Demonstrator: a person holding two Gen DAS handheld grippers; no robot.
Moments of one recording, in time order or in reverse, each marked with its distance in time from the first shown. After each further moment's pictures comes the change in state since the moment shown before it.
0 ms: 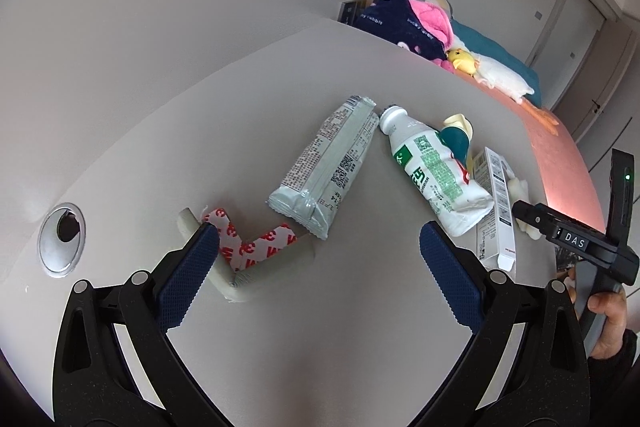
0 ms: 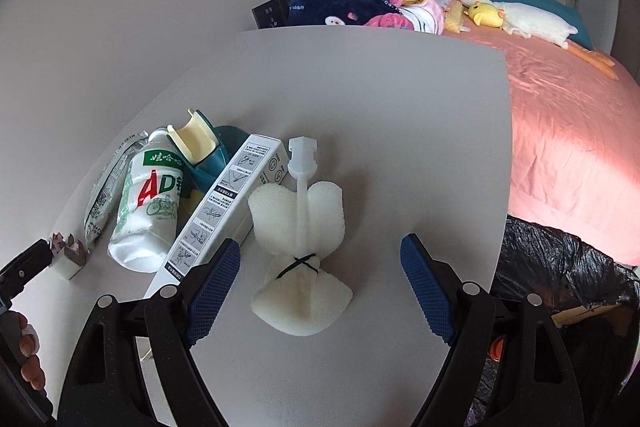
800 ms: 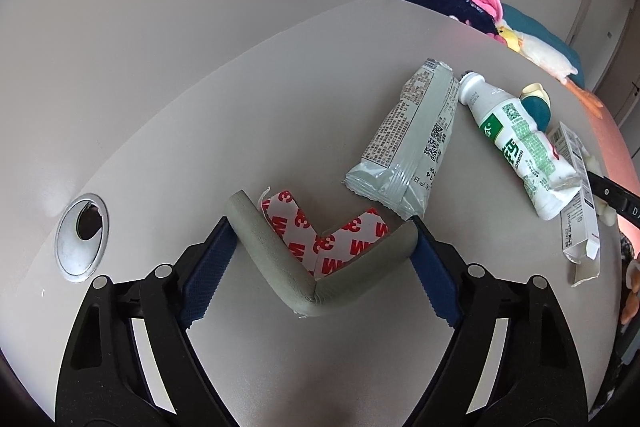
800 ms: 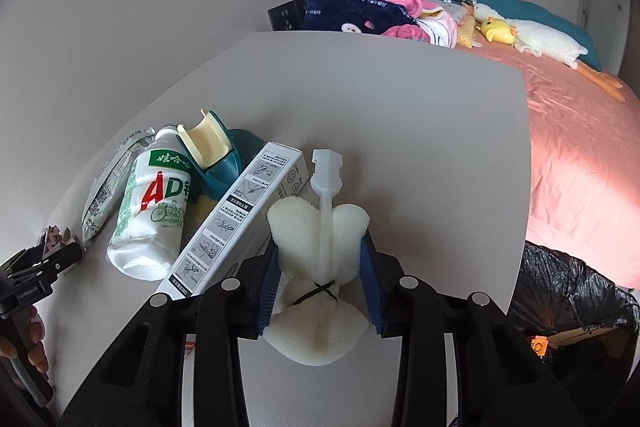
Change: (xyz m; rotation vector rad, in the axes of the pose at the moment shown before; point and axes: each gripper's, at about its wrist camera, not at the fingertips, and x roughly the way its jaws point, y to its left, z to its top) left arm 0.037 0.027 -0.012 0.023 0.060 0.167; right arm 0.001 0.010 0.001 -0.051 -0.028 0.016
